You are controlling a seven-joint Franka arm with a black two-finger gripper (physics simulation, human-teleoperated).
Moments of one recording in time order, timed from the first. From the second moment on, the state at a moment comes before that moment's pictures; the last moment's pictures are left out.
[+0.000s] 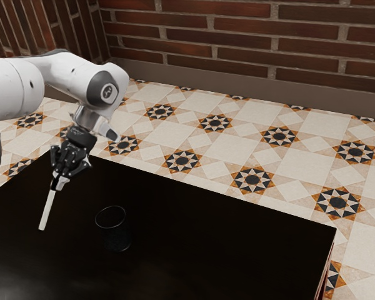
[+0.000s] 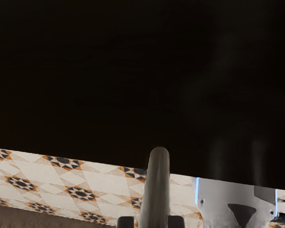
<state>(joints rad) -0.09 0.38 0.20 -1.62 0.22 1.14 0.10</state>
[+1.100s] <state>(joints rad) -0.05 0.73 0.24 -1.49 0.22 1.16 0.17</state>
